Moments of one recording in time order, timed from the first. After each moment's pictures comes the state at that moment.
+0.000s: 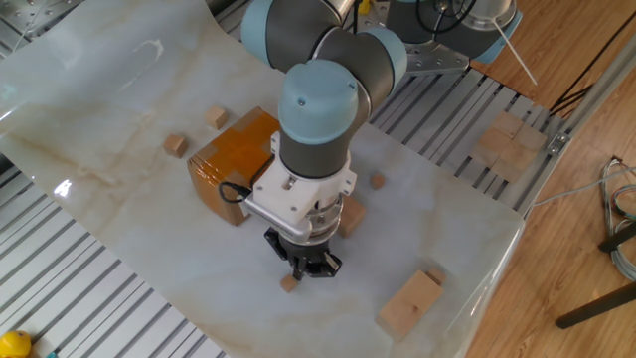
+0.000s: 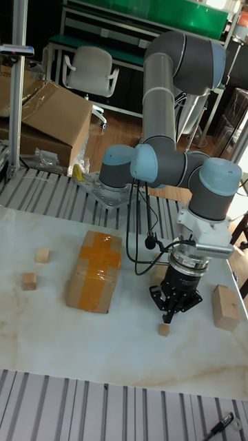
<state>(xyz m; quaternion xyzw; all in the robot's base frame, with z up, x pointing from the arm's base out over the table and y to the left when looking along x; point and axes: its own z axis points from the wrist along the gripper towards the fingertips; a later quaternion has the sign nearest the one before) 0.595 0.166 0.015 -0.04 1.00 0.02 0.07</state>
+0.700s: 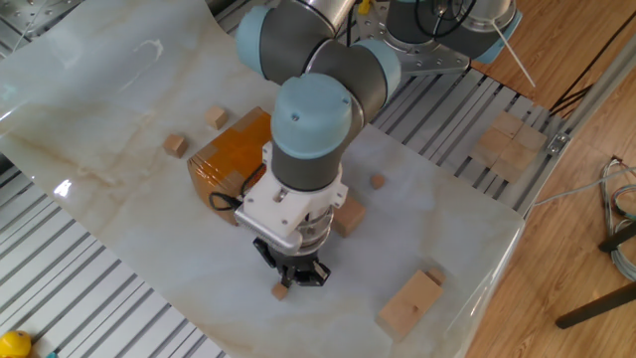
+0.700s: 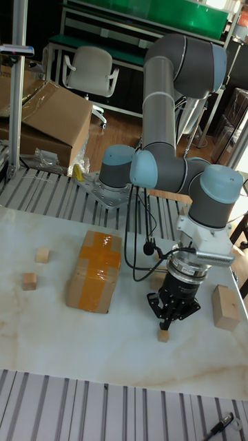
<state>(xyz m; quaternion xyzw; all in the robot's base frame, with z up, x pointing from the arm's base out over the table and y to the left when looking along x) 0.621 0.158 0.009 -0.05 1.00 0.00 0.08</state>
